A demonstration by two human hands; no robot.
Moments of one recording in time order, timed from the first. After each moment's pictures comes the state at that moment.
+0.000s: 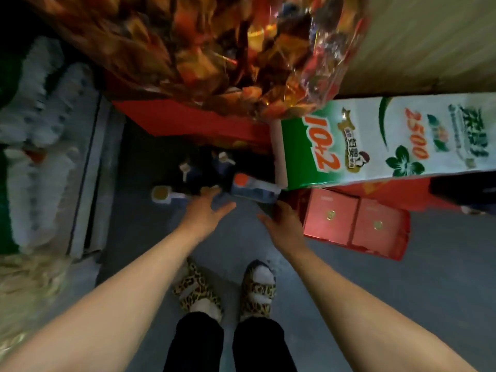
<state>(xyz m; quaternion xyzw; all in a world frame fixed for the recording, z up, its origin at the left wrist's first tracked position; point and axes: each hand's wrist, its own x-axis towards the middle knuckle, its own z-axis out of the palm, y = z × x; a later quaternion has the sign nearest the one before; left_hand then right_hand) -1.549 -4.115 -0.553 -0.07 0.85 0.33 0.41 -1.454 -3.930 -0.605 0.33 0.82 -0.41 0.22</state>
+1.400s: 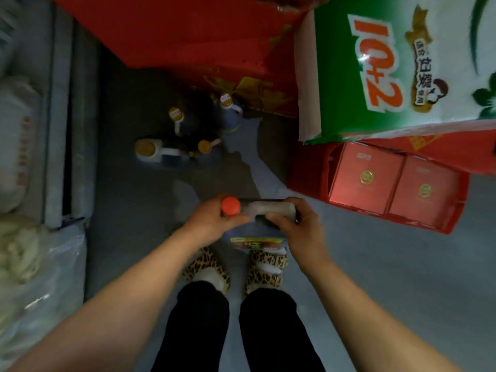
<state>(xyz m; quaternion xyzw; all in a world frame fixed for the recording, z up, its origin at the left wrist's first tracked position) -1.471 -4.137 -0.639 -0.05 0.79 0.34 0.51 -1.380 -3.948 -0.631 0.38 0.75 -0.51 0.18</state>
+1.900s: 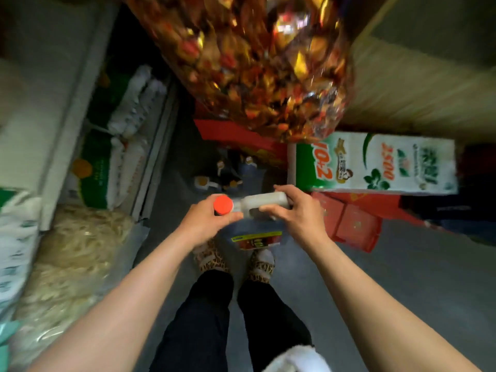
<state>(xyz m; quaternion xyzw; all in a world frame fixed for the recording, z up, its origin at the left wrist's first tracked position) -1.507 -4.203 -0.348 -0.07 0.84 0.38 0.38 -1.478 -3.977 -0.331 0.19 0.88 -0.41 0.17</state>
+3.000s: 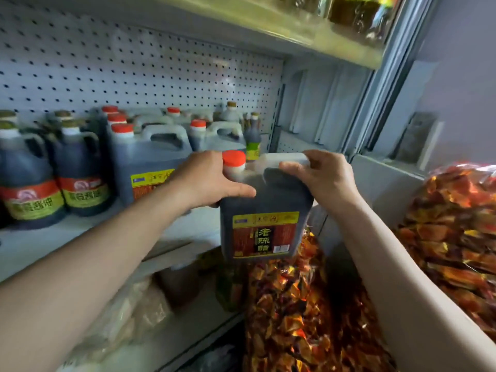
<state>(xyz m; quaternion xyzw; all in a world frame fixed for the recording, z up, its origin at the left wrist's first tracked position) -1.761 -4.356 0.265 -0.17 0.92 0.28 -0.20 -1.906 -4.173 0.265 -0.31 0.82 -0.47 -0.11</state>
